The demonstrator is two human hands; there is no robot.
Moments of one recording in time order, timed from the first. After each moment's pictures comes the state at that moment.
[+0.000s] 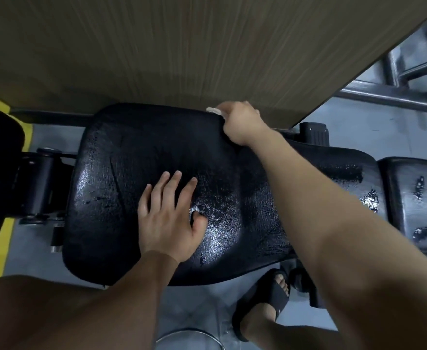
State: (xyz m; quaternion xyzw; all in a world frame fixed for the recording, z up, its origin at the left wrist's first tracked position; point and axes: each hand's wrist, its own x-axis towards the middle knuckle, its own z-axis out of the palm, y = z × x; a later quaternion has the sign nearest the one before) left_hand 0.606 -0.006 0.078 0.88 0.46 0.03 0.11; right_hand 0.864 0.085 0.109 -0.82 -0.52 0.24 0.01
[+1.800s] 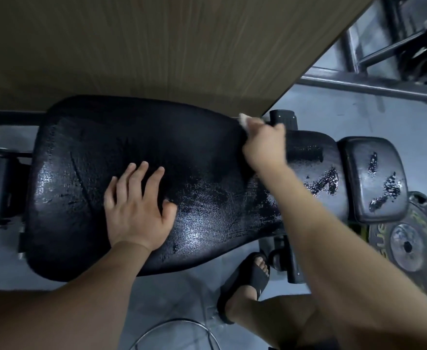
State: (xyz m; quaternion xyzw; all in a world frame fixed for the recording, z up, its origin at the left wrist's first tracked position) left_hand 0.608 -0.008 0.075 0.87 0.47 0.05 0.10; right_hand 0.914 -0.043 0.071 -0.92 -0.37 0.08 0.06
